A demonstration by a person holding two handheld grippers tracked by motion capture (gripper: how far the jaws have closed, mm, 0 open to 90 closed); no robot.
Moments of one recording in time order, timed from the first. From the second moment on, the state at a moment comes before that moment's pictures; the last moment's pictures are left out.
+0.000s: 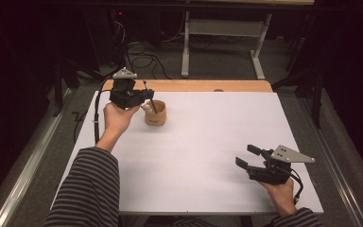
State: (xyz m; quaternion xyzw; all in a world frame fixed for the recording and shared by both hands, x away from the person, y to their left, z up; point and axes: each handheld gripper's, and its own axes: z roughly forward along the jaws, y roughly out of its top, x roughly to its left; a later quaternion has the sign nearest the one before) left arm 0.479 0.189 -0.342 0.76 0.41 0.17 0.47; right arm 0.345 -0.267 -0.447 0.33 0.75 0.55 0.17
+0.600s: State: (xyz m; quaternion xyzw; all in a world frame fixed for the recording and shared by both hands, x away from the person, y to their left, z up) left arm 0.491 0.184 -0.350 0.75 0.42 0.20 0.46; right arm 0.345 -0.267 -0.447 0.33 0.75 0.55 0.17
